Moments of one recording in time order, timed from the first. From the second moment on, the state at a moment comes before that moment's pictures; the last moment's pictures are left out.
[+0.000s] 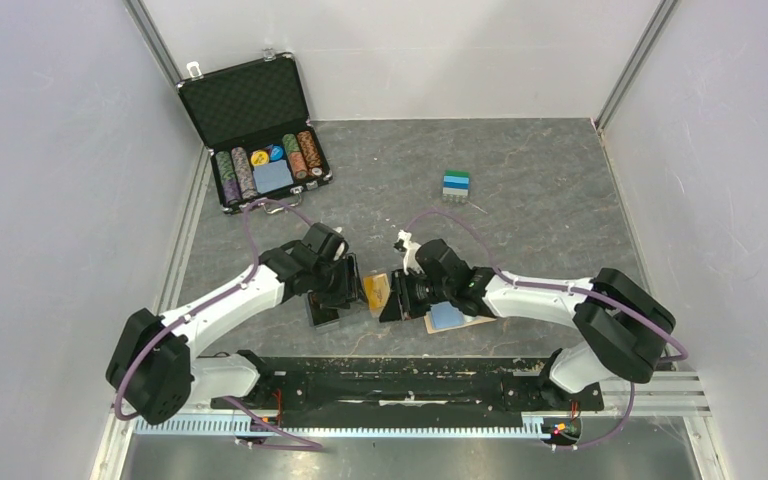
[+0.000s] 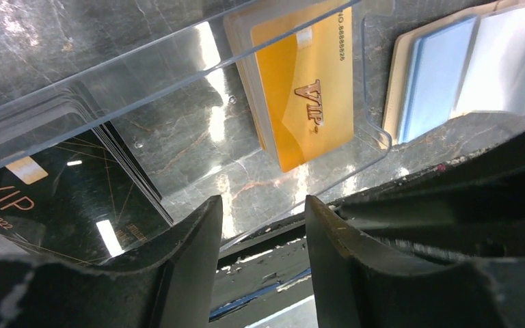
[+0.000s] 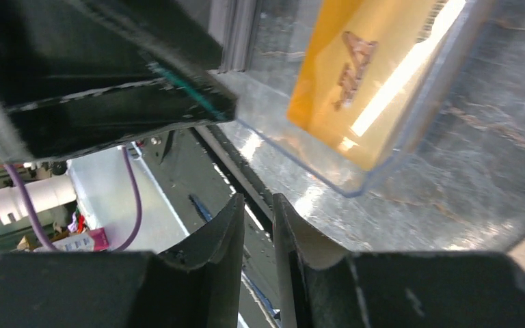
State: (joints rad) left arm -0.63 1.22 0.74 -0.58 0.18 -0.74; right arm 0.90 1.49 0.70 0.08 -0.41 0.72
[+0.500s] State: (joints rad) left arm -0.63 1.39 0.87 -0.68 0.02 -0.66; right arm 0.88 1.34 0.70 0.03 -0.29 0.71
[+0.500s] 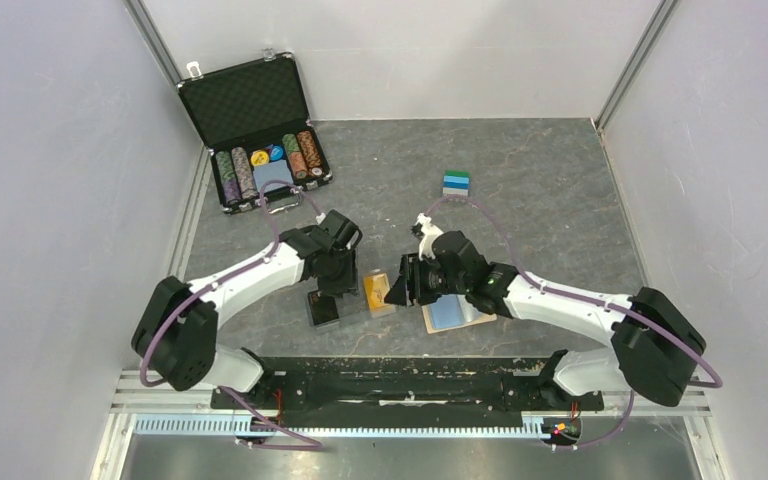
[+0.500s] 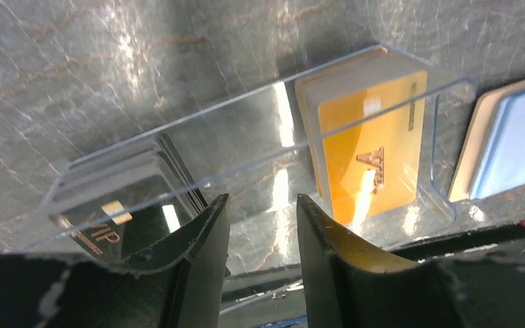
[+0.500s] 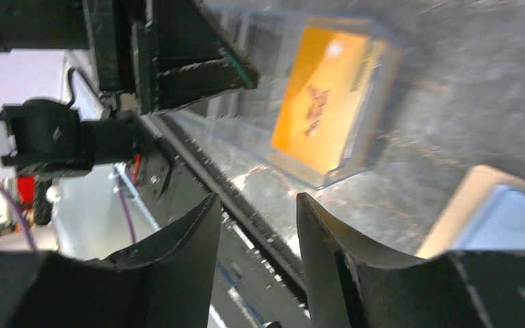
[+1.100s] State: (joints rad) left arm -0.63 1.65 1.04 -0.73 -0.03 -0.51; right arm 0.86 1.50 0.70 0.08 -0.37 0.68
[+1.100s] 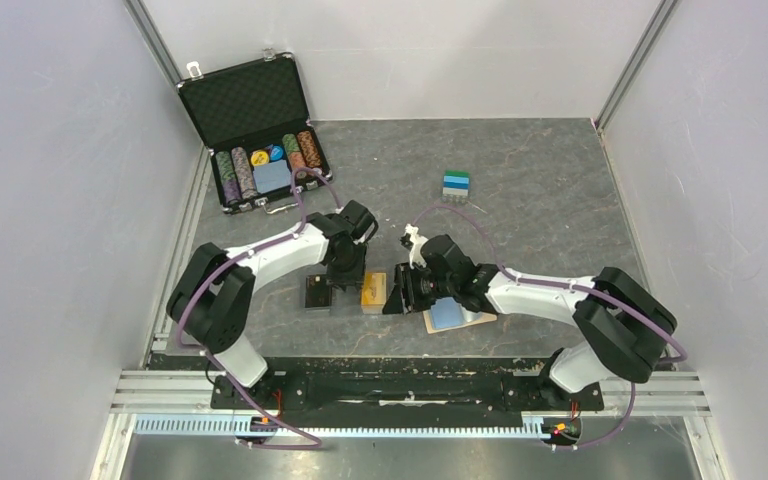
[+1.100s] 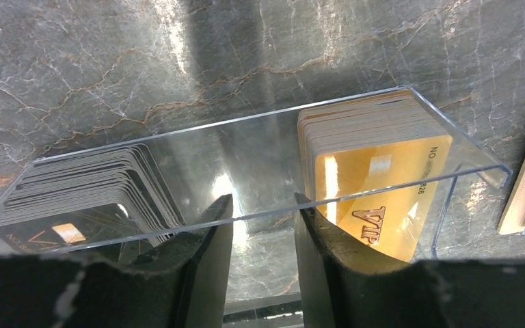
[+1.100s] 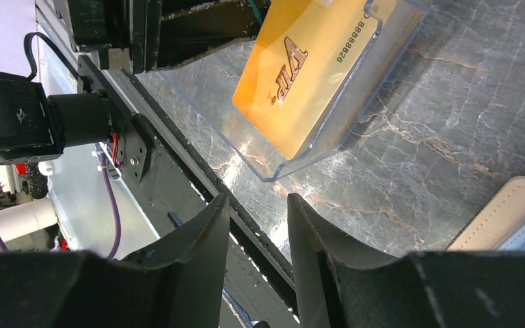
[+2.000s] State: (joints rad) left arm -0.62 1.38 0.77 -0.45 0.21 -0.67; right arm 0.85 1.40 0.61 0.12 -0.32 0.72
